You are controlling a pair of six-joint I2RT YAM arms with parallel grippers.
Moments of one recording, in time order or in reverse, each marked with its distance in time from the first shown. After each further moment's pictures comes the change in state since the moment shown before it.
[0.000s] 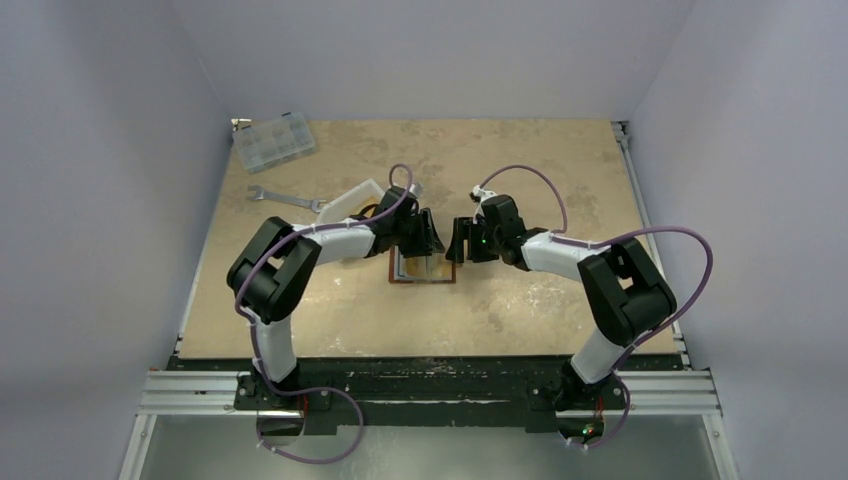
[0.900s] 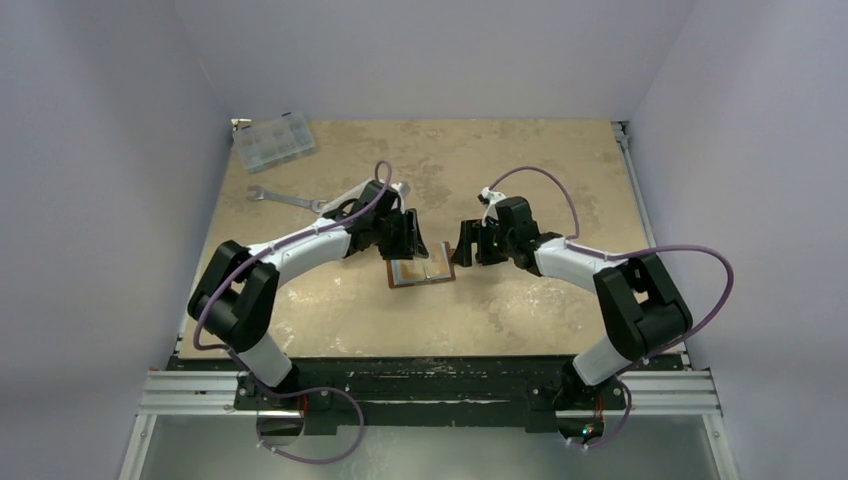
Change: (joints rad) left arm 0.028 -0.245 -0.039 -0.281 0.053 0.109; right arm -0.056 -0.110 -0.077 -0.005 -0.100 -0.061
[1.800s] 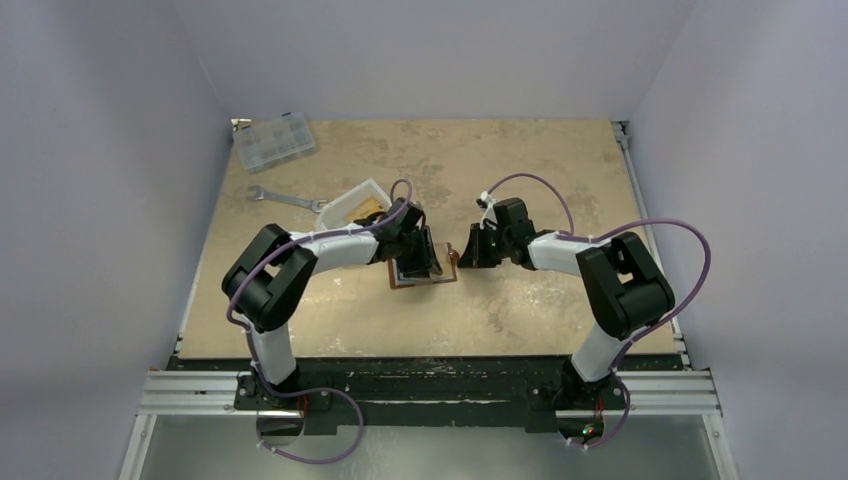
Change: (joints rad) left arm -0.085 0.197 0.021 0.082 -0.042 -0.230; right arm -0.024 0.145 0.035 0.026 -0.116 0.071
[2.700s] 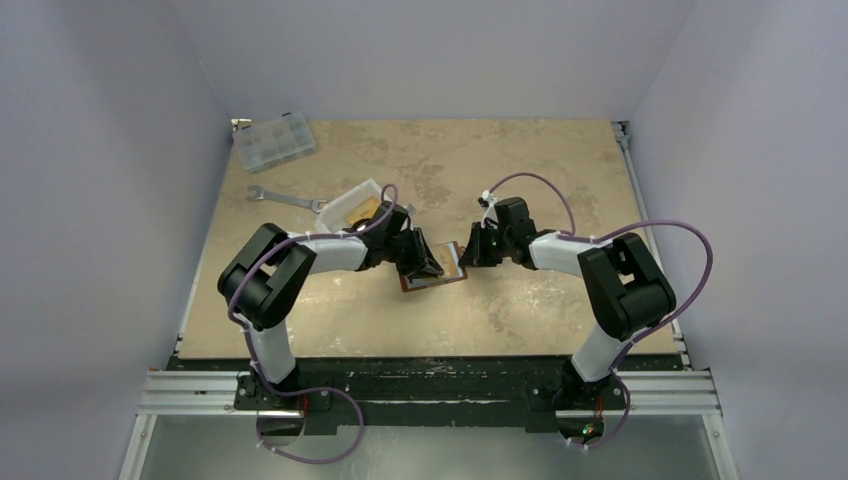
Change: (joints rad) left arm 0.062 -0.006 -0.145 0.264 0.188 -0.103; right arm -0.003 -0.008 0.000 -0.003 0.007 0.006
